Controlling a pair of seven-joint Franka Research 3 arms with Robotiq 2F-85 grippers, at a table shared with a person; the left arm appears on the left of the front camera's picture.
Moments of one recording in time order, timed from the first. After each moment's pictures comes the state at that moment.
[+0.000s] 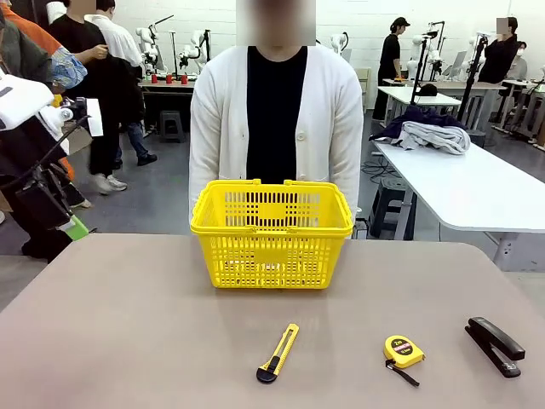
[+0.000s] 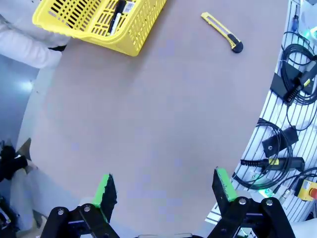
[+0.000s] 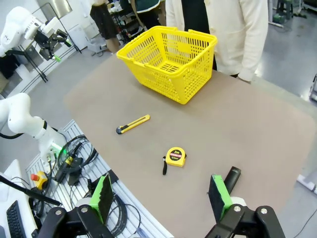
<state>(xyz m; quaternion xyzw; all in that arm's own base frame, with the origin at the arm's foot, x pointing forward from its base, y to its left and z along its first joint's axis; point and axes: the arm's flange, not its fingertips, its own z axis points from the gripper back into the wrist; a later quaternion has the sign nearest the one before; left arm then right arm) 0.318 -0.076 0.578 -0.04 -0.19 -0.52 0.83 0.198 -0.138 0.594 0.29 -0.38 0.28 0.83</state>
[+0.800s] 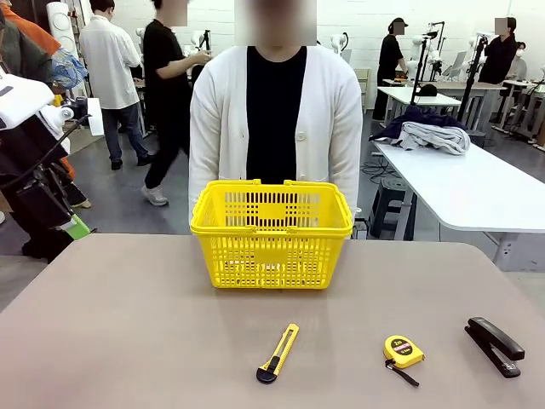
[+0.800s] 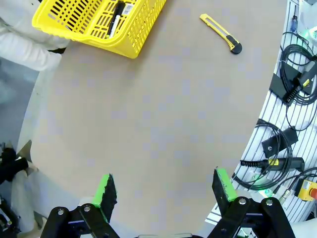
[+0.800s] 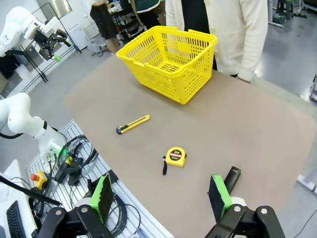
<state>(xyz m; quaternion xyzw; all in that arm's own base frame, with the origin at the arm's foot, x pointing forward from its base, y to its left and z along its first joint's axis) 0.316 -0.078 0.581 -0.04 -0.19 -0.52 0.83 0.198 -0.138 0.594 0.29 -0.38 0.28 0.83</state>
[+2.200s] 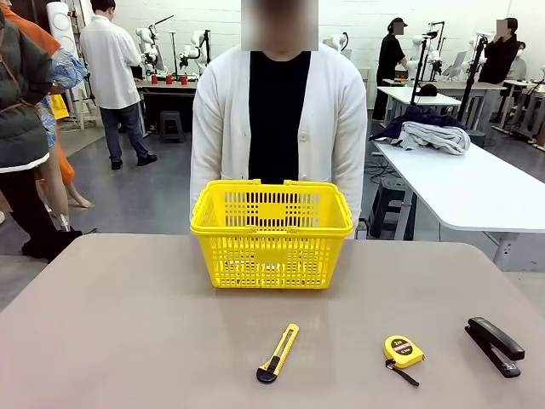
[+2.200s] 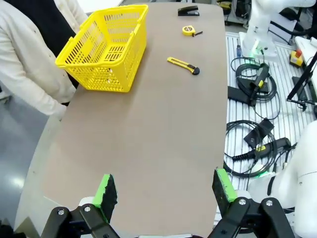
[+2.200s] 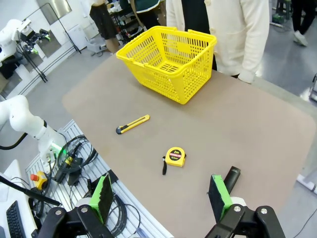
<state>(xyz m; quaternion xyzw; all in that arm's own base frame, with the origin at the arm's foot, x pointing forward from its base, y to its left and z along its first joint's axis) 0.268 0.173 0.594 -0.22 -0.35 -0.58 0.70 0.198 -0.139 0.594 0.29 -0.38 0.28 0.83</state>
